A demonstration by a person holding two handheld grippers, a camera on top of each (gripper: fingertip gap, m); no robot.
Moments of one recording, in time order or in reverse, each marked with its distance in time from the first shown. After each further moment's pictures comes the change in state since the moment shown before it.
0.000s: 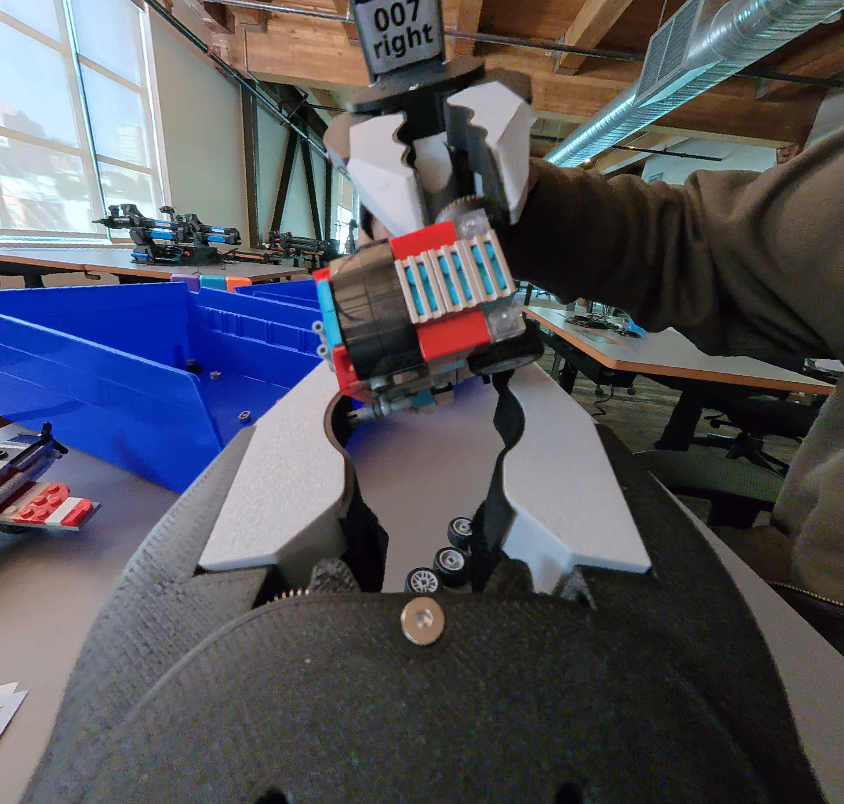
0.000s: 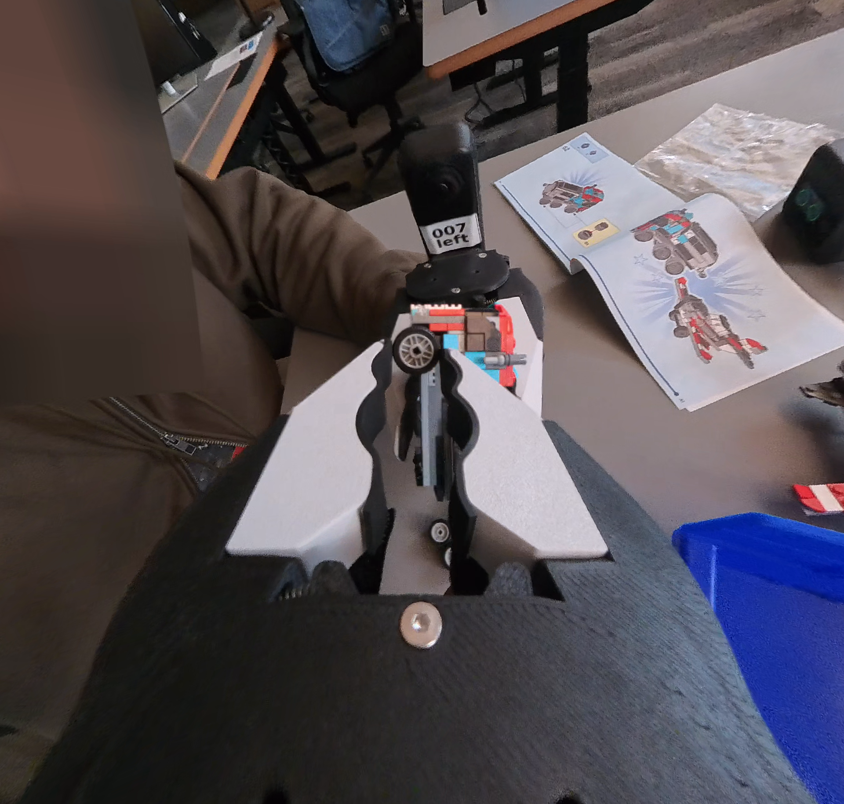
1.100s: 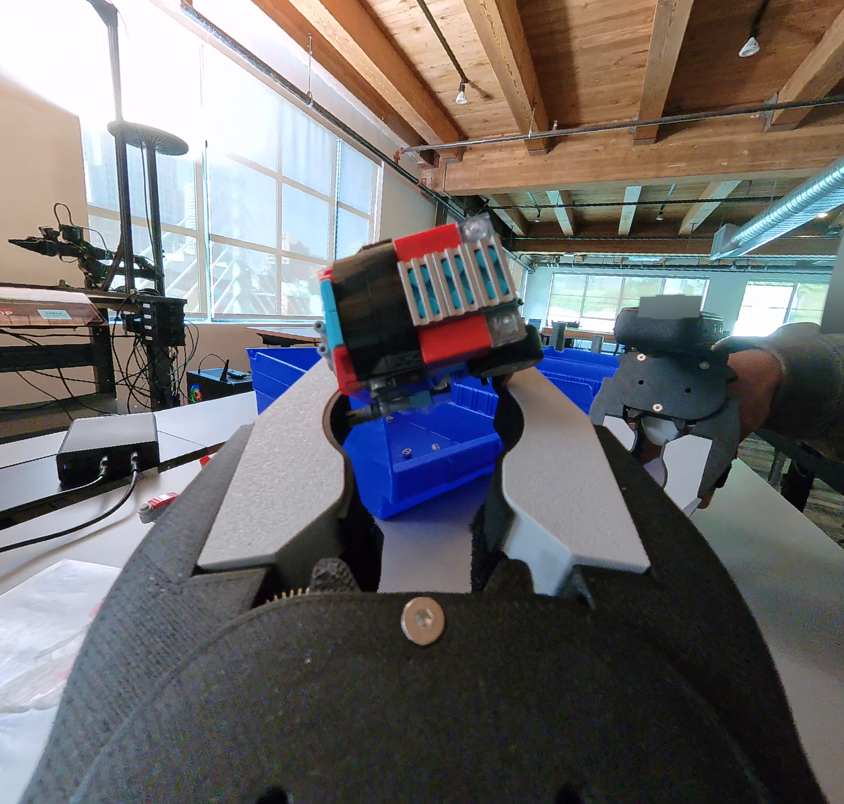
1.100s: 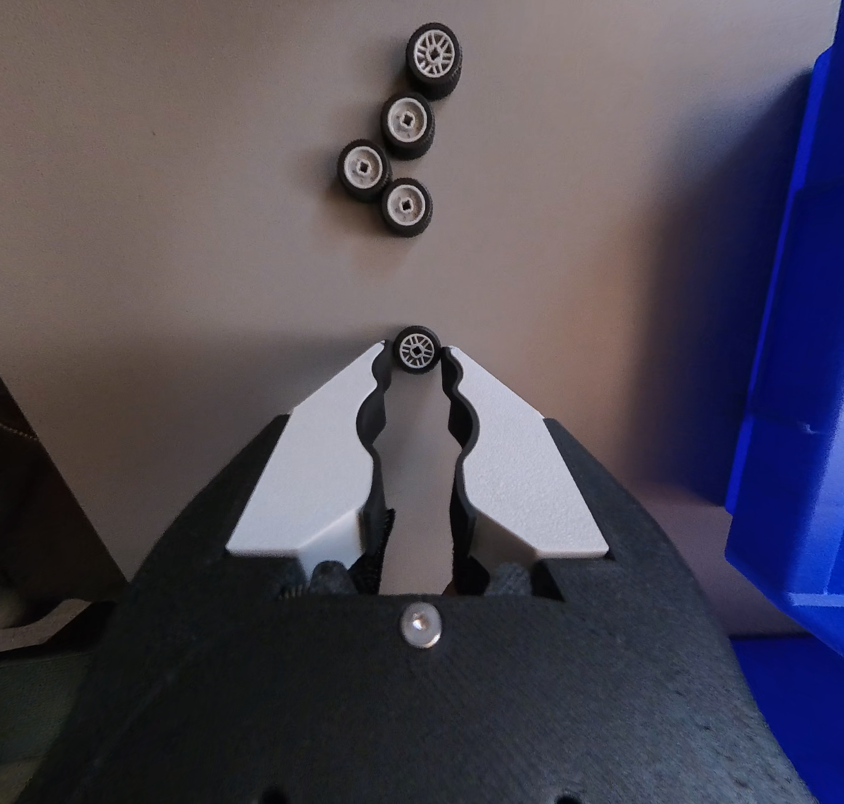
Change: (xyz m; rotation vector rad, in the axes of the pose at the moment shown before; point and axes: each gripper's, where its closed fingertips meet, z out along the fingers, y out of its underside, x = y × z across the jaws) left arm -0.054 -0.034 -0.041 0.196 -0.412 0.156; right arm 0.017 0.229 -0.028 -0.616 0.470 0.034
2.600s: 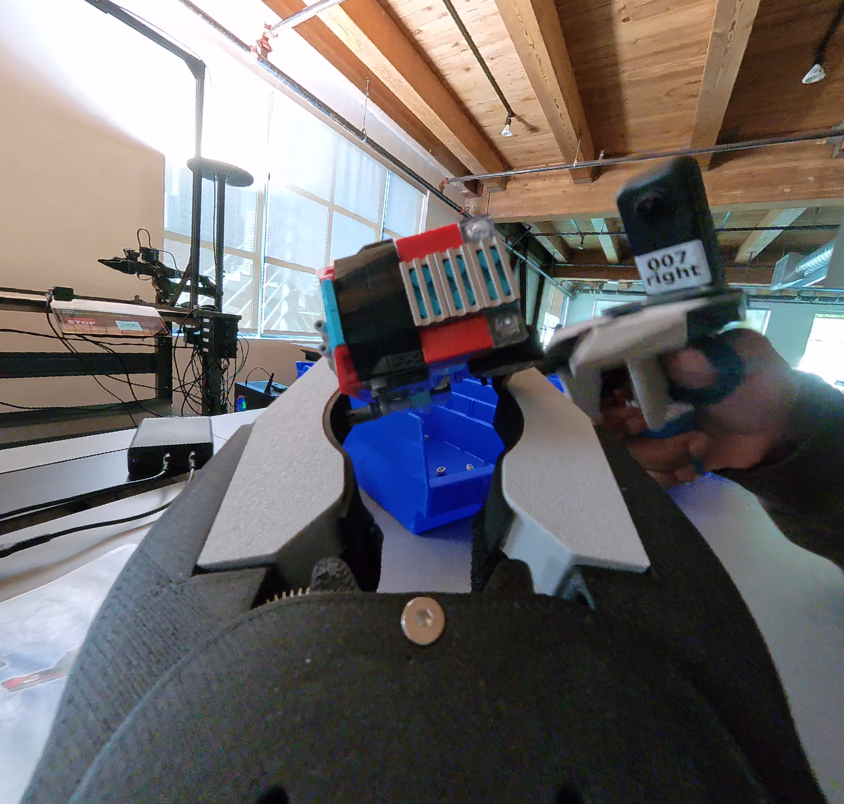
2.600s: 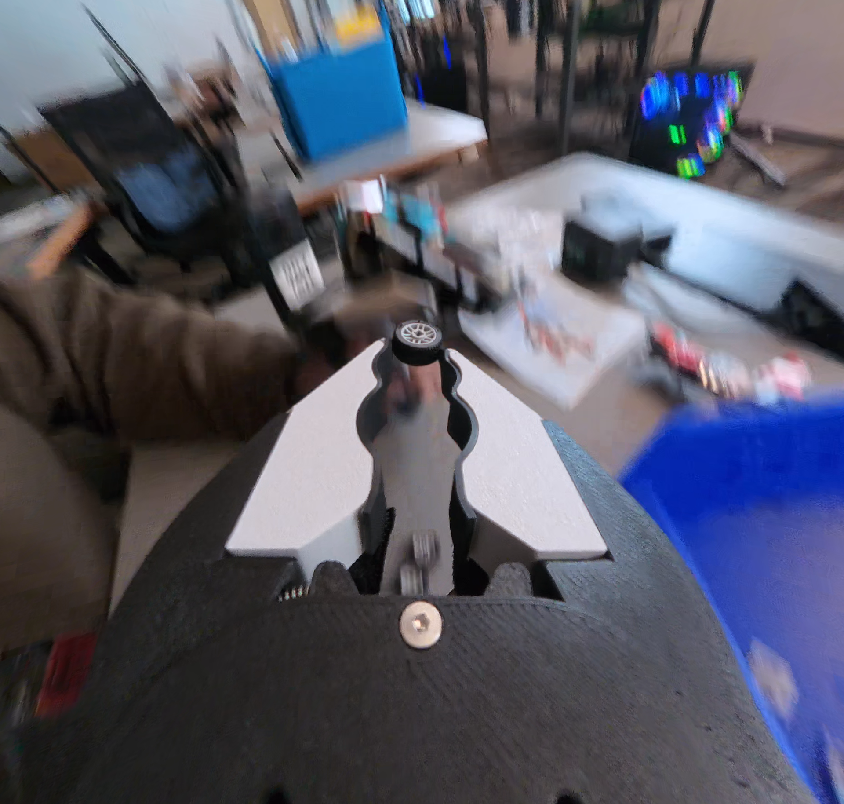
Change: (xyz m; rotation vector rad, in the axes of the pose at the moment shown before) left arm -0.021 -0.010 -0.007 0.061 -0.108 0.012; right arm 0.026 -0.209 -0.091 0.928 -0.070 0.188
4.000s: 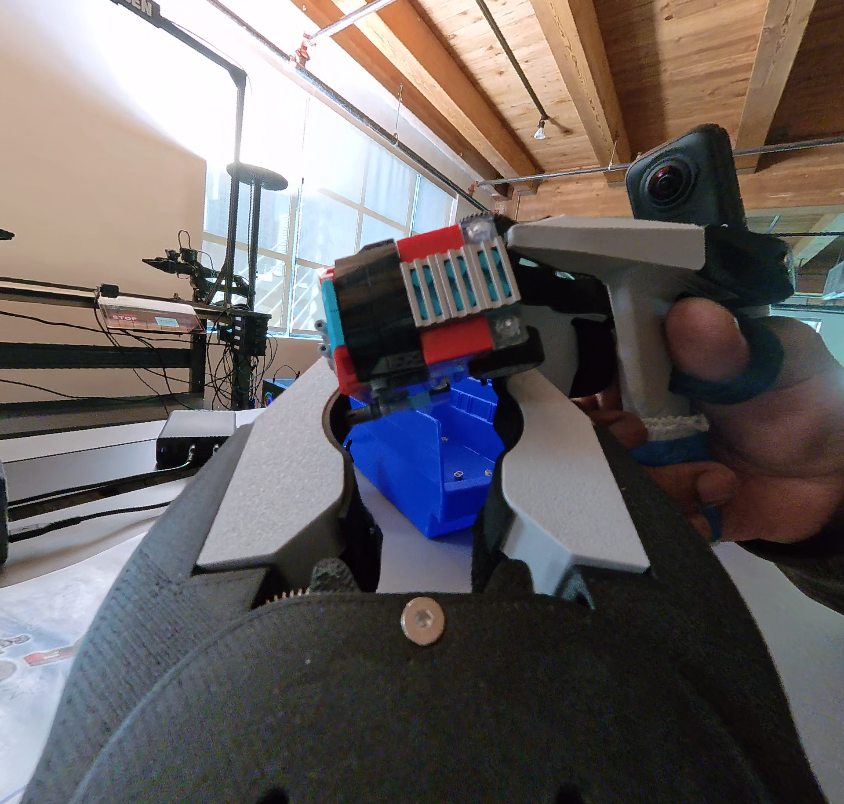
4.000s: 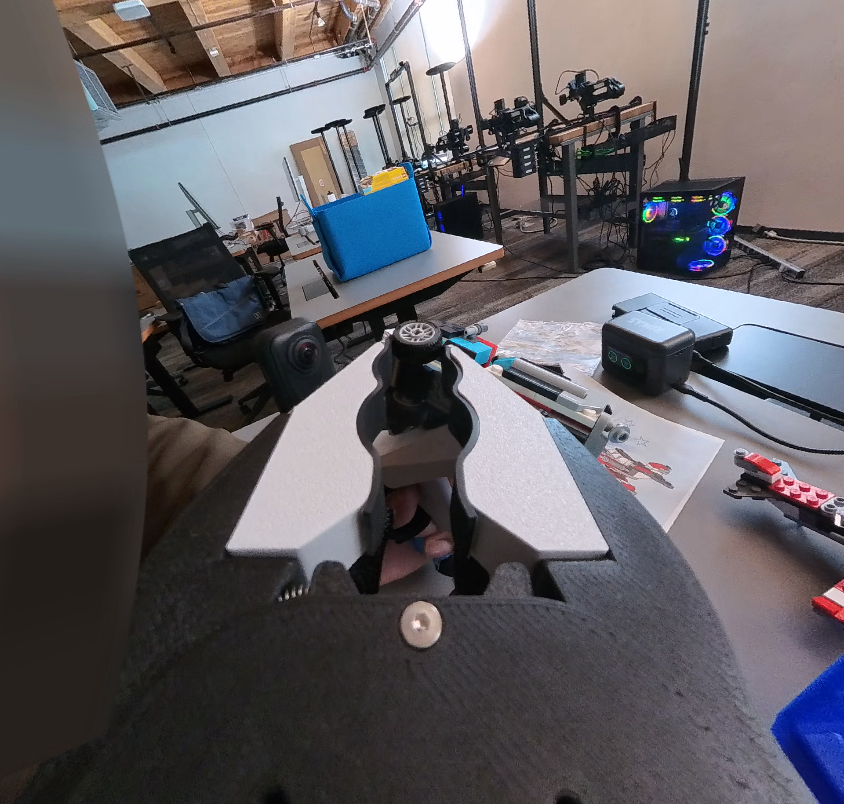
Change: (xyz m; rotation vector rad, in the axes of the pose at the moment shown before) left arm -0.007 0.001 0.002 0.009 -0.074 0.008; right arm -0.009 -0.041 0.046 0.252 -0.047 0.060
